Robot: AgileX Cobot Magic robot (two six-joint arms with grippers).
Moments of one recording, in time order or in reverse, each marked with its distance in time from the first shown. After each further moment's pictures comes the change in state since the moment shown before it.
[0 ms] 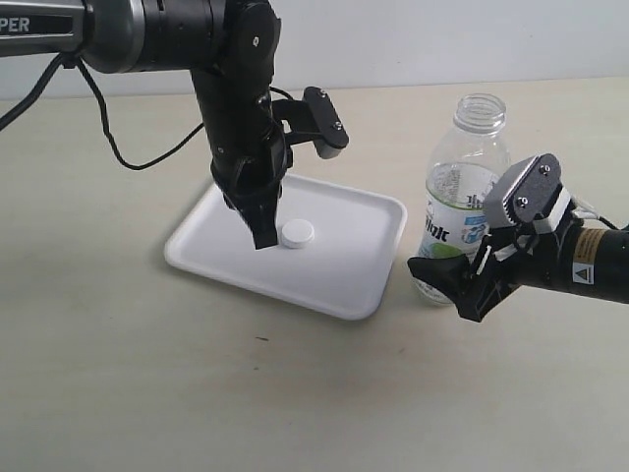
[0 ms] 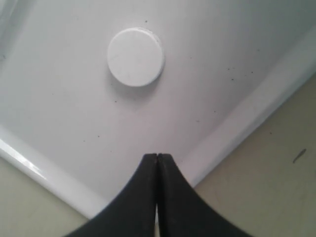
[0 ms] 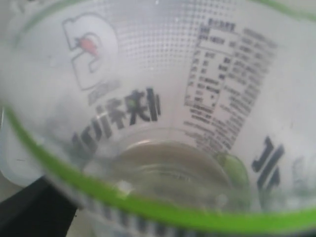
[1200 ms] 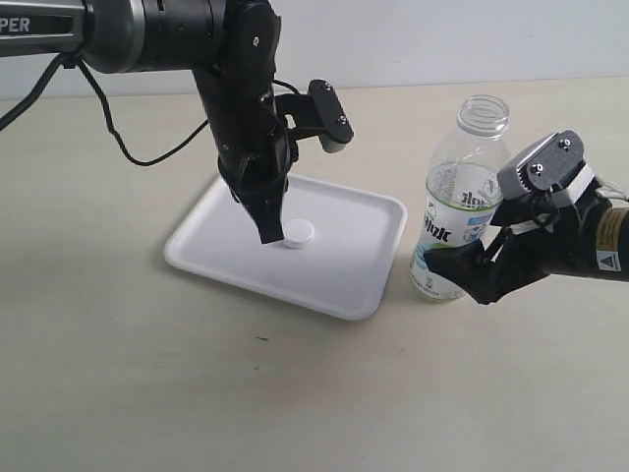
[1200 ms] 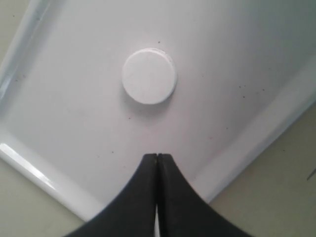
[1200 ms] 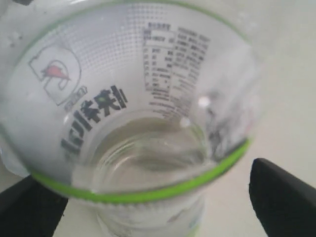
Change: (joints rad) left arm 0.000 0.000 0.000 0.000 -0.059 0.017; right arm 0.000 -0.186 0.002 -0.111 0.232 0.315
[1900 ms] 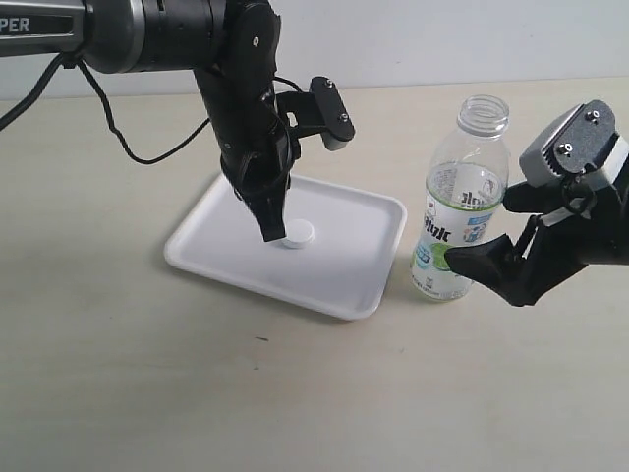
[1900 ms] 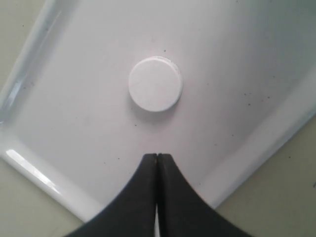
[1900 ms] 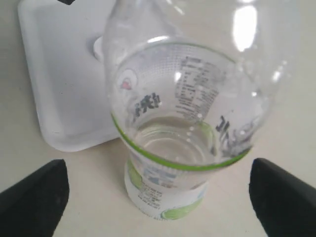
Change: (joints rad) left arm 0.000 0.000 0.000 0.000 -0.021 0.007; right arm 0.000 -0.271 0.002 -0.412 0.125 0.374
